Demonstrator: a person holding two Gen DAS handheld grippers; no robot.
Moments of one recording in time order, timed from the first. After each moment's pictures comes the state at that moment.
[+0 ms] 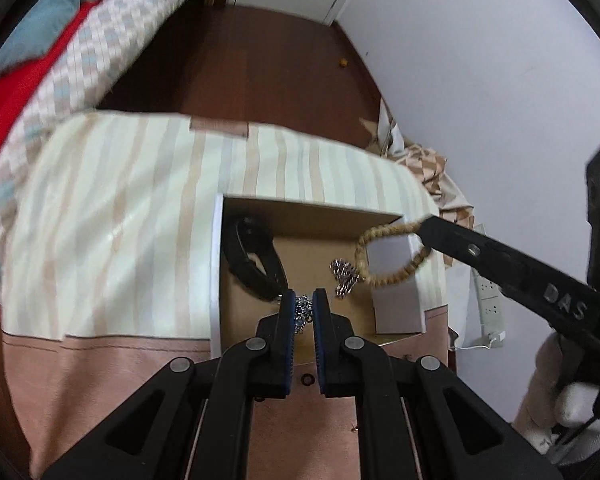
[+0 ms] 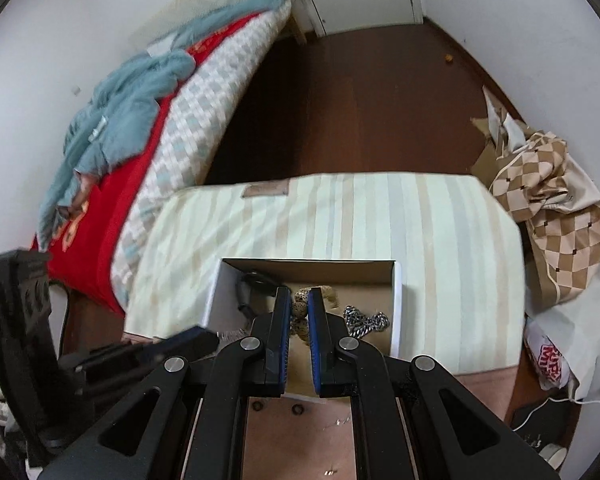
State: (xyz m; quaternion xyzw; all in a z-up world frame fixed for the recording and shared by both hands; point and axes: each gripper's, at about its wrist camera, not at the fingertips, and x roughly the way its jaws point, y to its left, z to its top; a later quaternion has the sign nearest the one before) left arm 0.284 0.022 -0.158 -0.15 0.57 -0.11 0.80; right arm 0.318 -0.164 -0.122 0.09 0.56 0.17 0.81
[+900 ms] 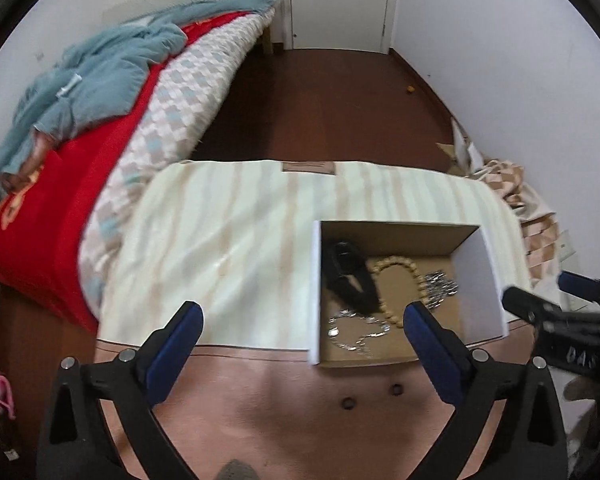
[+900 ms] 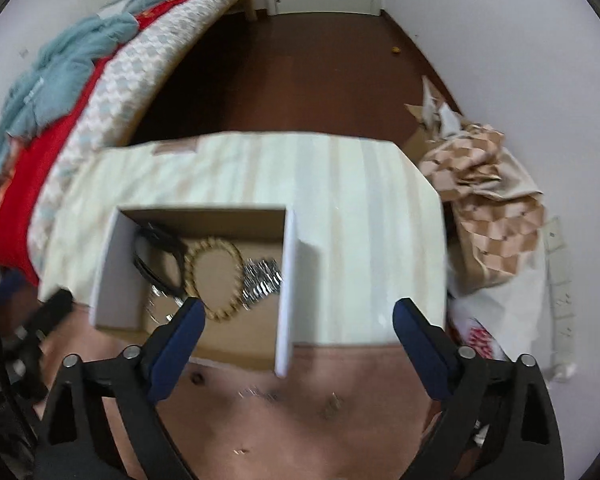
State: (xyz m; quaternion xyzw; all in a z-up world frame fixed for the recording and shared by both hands) left arm 0.255 0.024 -0.134 0.00 0.51 0.05 0.86; right arm 0.282 -0.193 -0.143 -0.03 0.58 0.05 0.81
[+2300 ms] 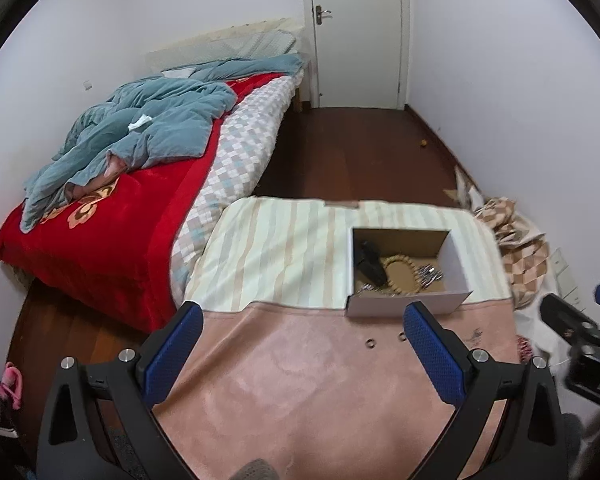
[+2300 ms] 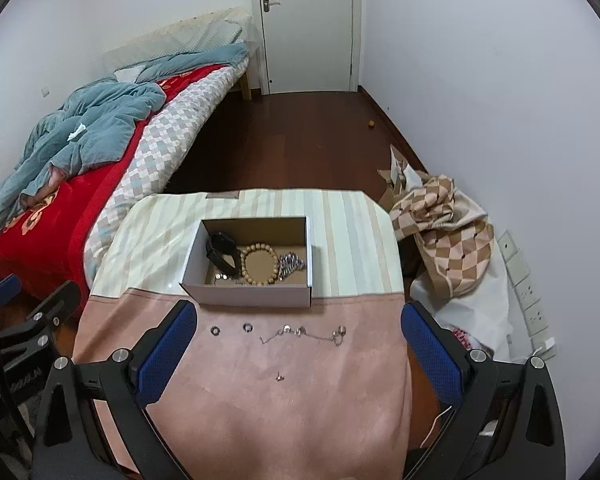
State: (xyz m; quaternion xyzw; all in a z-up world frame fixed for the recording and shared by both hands) left arm 0.115 0.036 -0.049 0.01 0.41 0.09 0.91; right arm 0.110 -0.190 -0.022 0.00 0.45 0.03 0.89
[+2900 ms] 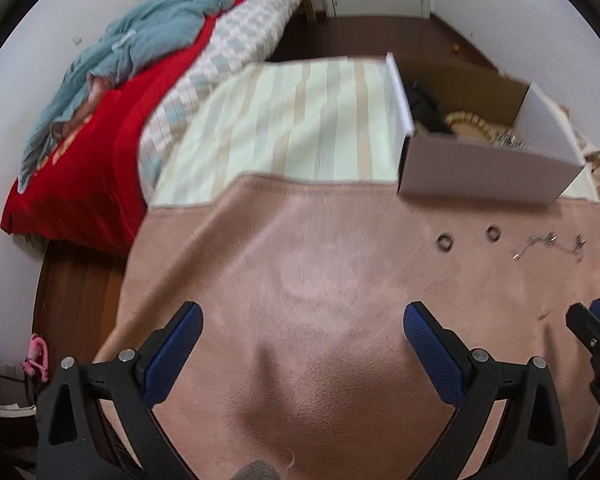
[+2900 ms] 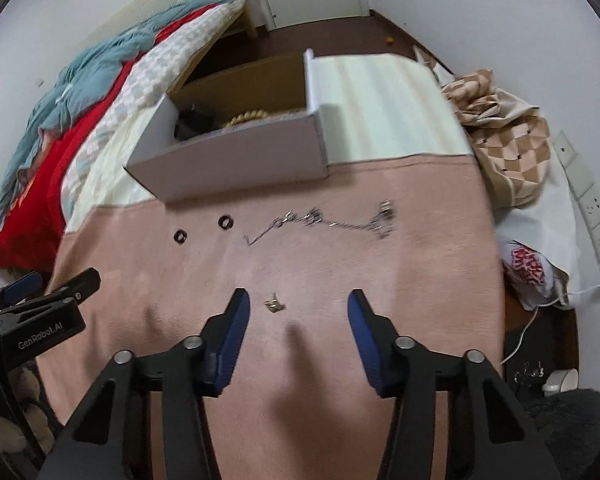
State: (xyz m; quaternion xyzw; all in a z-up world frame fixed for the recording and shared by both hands) left arm 0.140 0.045 -0.211 0.04 0.55 0.13 0.82; right arm 0.113 -0.192 -0.213 0.05 0.54 0.08 0.83
